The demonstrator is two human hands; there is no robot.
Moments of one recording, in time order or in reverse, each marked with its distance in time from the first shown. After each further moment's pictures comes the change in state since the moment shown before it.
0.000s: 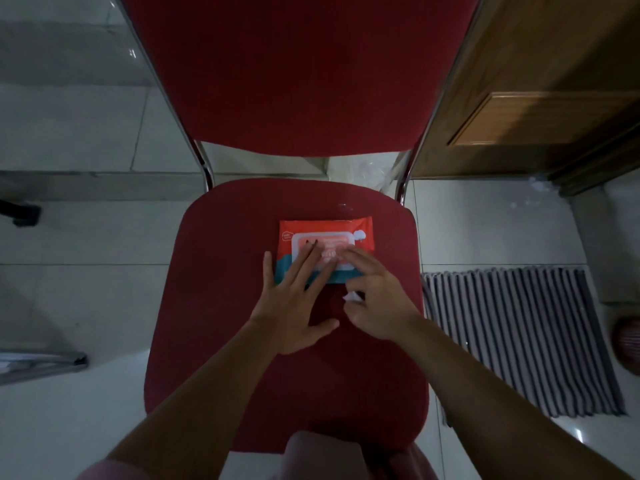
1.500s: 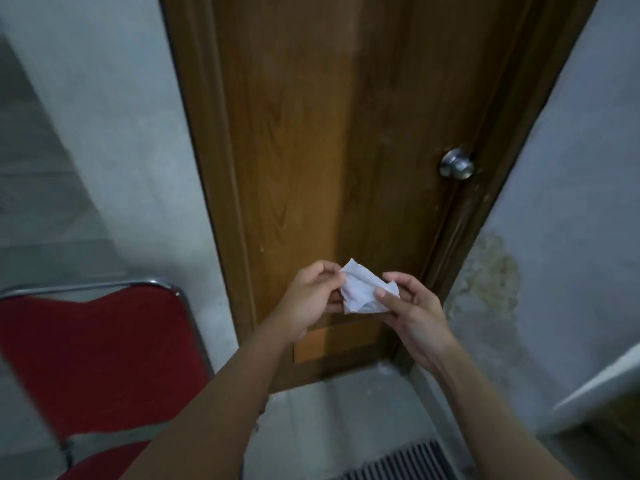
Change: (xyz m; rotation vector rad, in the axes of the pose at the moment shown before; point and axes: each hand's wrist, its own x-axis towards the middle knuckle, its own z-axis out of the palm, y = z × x) left_hand 0.140 0.377 -0.452 -1.431 0.232 0.156; right_hand -0.190 -0.059 -0.519 1.106 0.733 -0.083
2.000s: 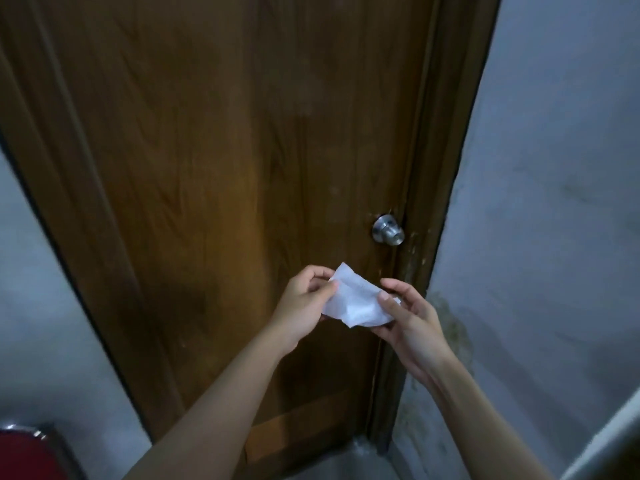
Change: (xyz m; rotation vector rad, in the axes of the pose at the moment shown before) left_hand 0.133 0.071 0.112 0.249 0.016 0.188; right_hand 0.103 -0.103 -0.102 0.090 0.057 -0.132
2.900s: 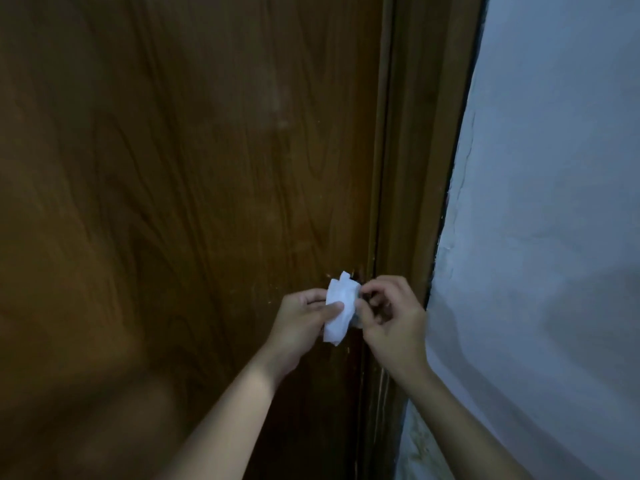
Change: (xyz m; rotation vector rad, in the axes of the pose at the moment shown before) left_hand 0.228 0.004 0.086 -0.114 -0.150 -0.054; right_hand 0.229 -0.026 -0.074 -0.837 0.208 -0.735
